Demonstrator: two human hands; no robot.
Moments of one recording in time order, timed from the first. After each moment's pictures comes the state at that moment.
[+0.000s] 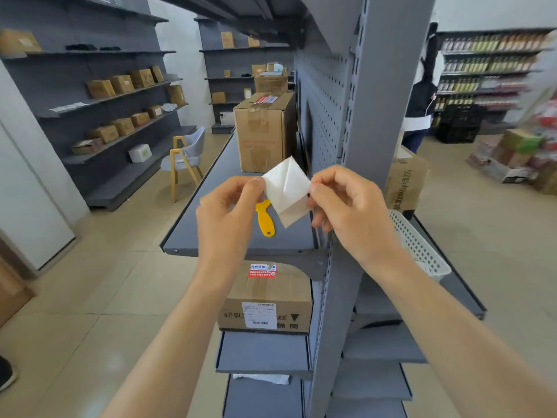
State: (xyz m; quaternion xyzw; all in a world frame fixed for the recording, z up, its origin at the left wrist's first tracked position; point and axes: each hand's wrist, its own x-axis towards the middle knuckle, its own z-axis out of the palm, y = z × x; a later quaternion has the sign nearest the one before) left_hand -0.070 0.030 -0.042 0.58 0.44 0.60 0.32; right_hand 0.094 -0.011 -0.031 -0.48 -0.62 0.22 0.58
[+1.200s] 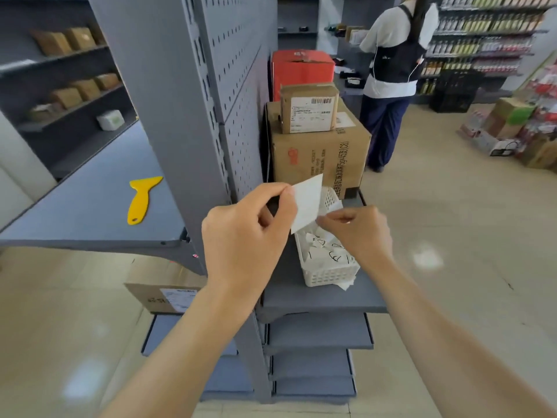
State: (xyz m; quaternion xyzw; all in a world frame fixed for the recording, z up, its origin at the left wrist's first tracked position) left_hand 0.146 0.004 -0.098 0.71 0.42 0.56 0.04; right_hand 0.339 0.028 -0.157 -0.76 -0.47 0.19 0.40
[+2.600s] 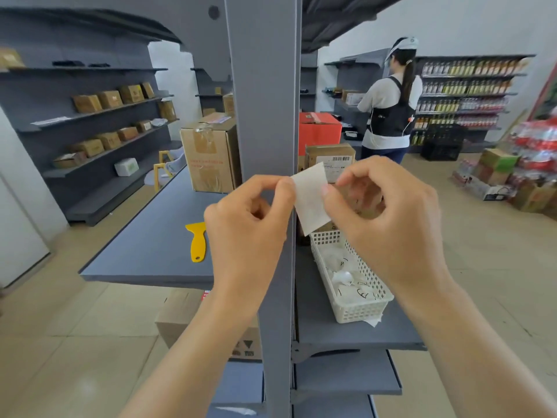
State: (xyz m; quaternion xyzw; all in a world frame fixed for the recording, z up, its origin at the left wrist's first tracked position) left_hand 0.077 -0.012 -0.015 0.63 0.39 0.65 0.20; right_hand 0.226 -0.051 -0.002 -0.54 -0.61 -0.13 0.56
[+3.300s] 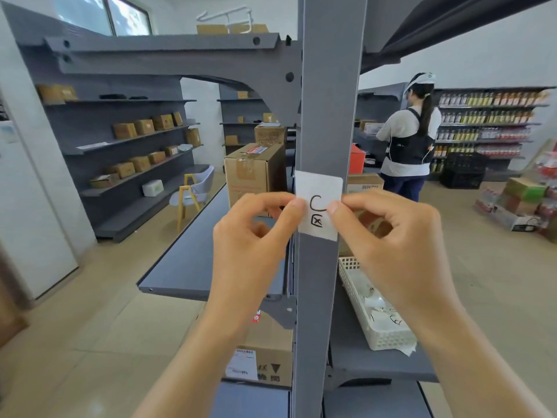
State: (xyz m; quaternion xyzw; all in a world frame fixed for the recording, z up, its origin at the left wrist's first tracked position) left_hand 0.004 -0.021 0.008 0.63 0.35 0.63 0.30; right_hand 0.166 -0.059 0.017 -0.46 -0.65 -0.02 0.60
